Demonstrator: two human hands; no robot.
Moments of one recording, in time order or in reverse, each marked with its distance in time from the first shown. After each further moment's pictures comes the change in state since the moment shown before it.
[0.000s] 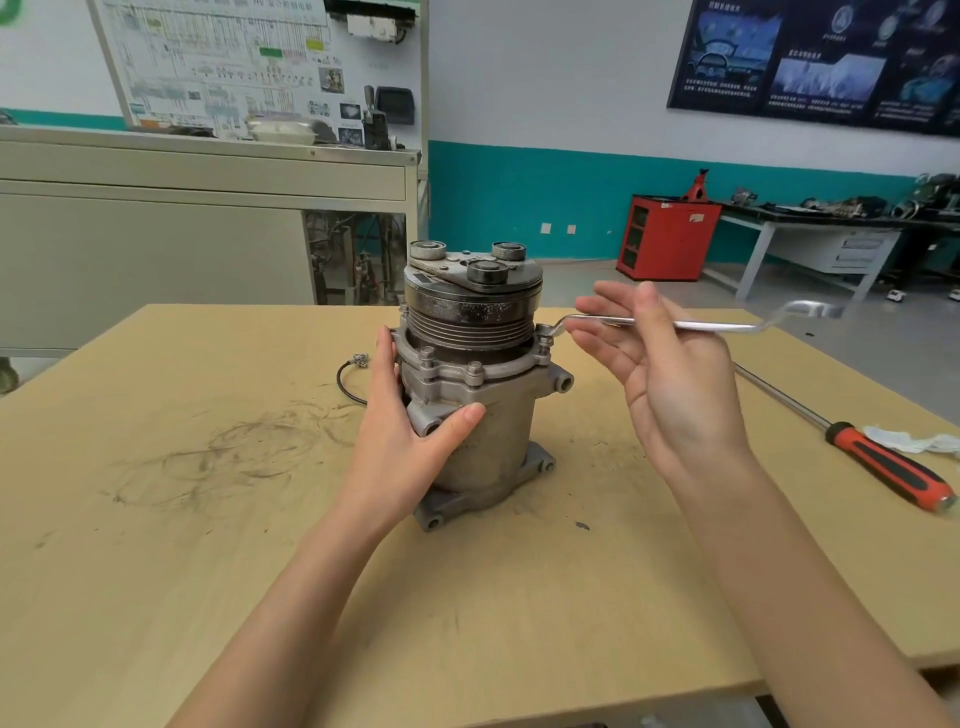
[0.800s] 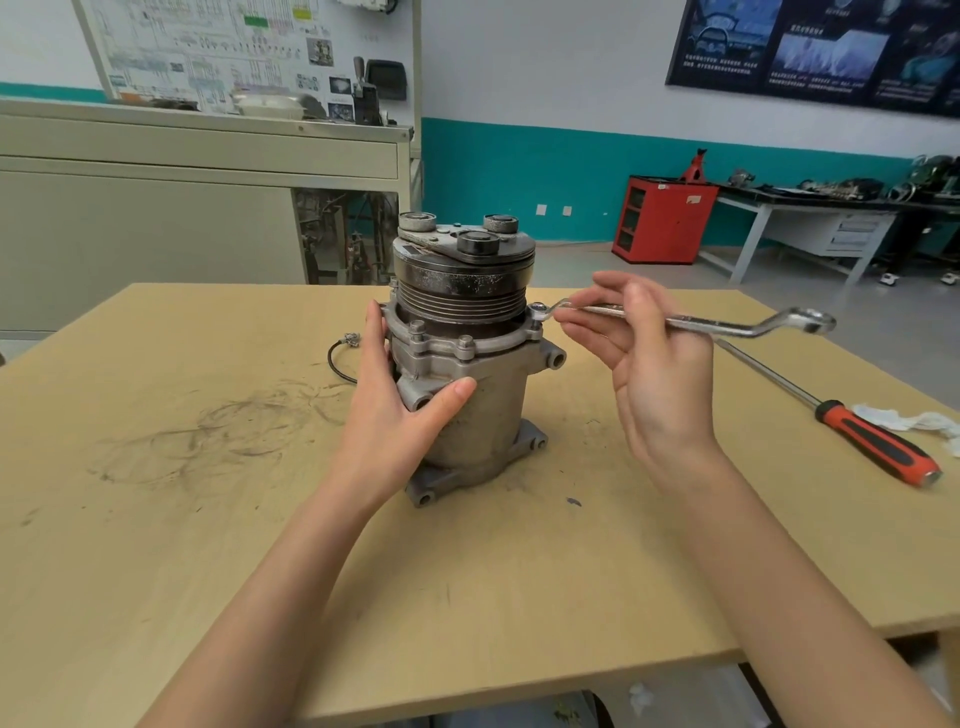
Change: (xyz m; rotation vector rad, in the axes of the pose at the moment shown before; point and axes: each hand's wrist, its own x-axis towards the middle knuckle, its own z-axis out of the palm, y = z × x) left_hand 0.000 0.000 0.002 -0.041 0.005 0.007; right_hand 0.001 0.025 -0.012 -0.063 -0.052 -0.158
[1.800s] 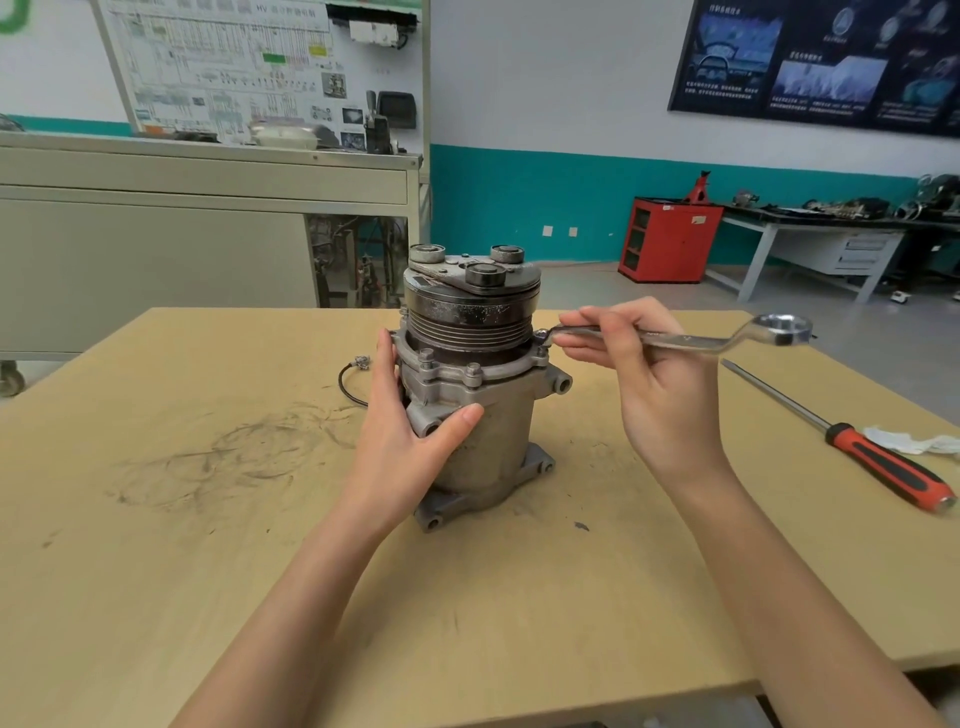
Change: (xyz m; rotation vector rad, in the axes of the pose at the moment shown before) left_hand -0.001 0.001 -0.001 0.006 0.000 -0.008; right_hand -0.001 -0.009 0.002 -0.390 -0.149 -0.303
